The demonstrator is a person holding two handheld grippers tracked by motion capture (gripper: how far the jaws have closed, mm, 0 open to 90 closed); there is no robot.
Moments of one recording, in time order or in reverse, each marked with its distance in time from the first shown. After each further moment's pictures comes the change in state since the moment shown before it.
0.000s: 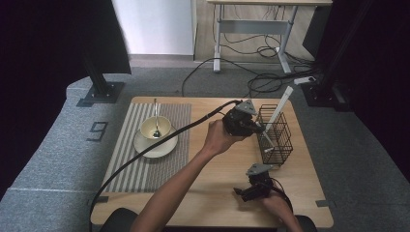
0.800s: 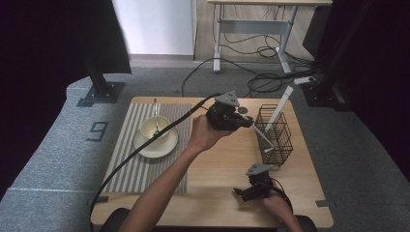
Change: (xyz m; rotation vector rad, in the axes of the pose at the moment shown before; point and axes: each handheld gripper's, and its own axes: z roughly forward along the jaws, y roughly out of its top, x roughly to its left) left arm 0.004 -0.004 -0.053 -0.076 0.002 -0.050; right arm 0.000 0.000 0.000 0.001 0.000 0.002
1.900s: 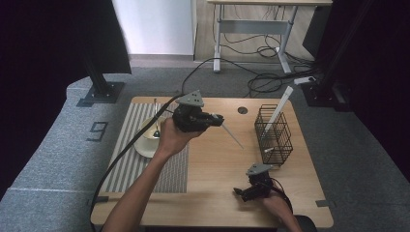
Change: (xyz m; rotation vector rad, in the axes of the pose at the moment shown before) left arm 0.001 -0.039 -0.079 -0.022 0.082 -0.047; right arm 0.000 0.000 0.000 -0.002 0.000 -0.003
